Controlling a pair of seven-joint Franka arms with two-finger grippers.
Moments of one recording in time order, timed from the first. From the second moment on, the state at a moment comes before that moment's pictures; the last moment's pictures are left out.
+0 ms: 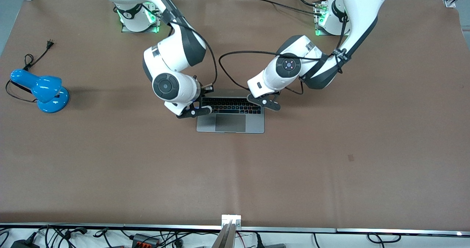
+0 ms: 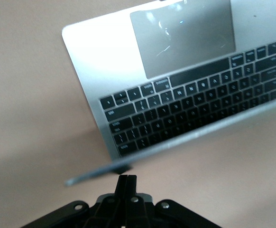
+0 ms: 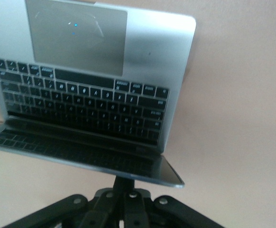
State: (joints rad) left arm 0.02 0.57 -0.75 -1.83 0.16 2.16 -0.46; right arm 0.59 0.55 -0.03 -1.57 0.30 1.84 0.31
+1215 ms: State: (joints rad) left arm -0.15 0.79 -0.58 -1.69 0.30 2.28 -0.49; right arm 0.58 0.77 -0.04 -1.53 0.24 2.14 0.31
